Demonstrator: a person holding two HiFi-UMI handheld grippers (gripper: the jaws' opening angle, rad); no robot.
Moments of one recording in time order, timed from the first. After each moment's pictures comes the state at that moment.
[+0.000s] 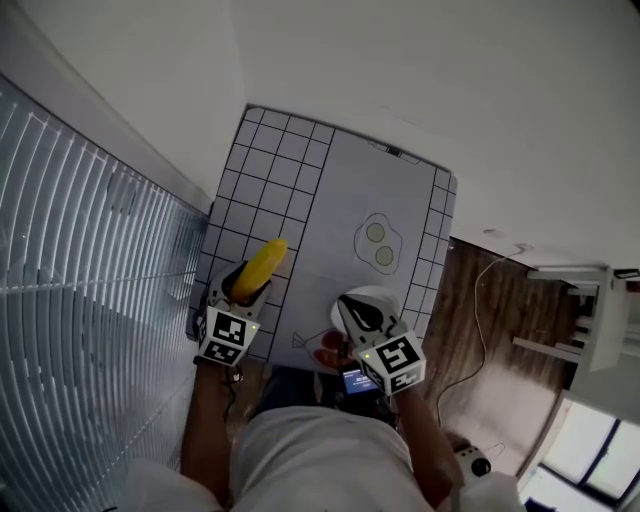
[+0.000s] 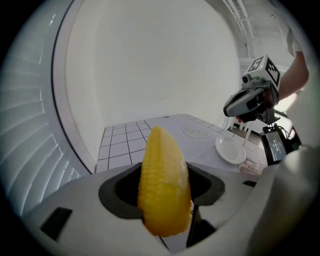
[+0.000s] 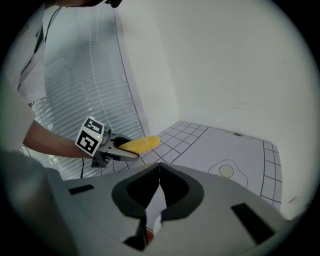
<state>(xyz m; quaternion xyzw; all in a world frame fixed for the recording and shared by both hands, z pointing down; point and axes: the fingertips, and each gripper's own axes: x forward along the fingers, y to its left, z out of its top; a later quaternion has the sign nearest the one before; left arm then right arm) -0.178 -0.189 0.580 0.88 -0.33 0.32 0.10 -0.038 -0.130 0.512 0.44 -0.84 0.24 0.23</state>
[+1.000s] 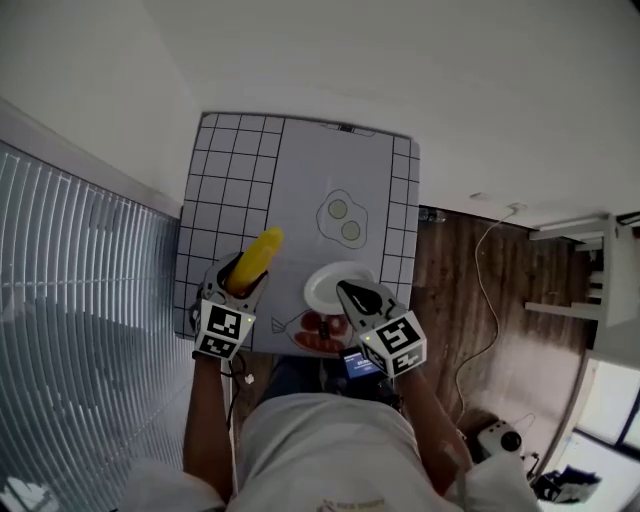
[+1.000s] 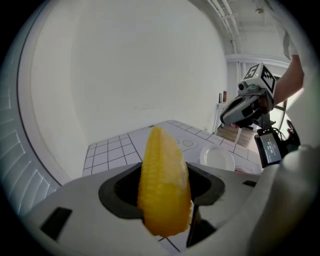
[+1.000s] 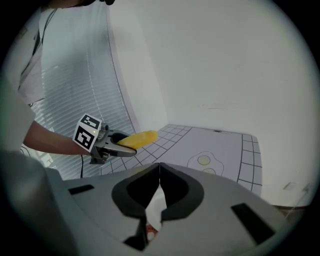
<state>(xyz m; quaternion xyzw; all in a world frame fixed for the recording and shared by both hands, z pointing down) -0.112 -0.170 0.541 0.90 -0.29 0.32 0.05 0.026 -0.094 0.502 0.48 -0.82 0.25 0.19</state>
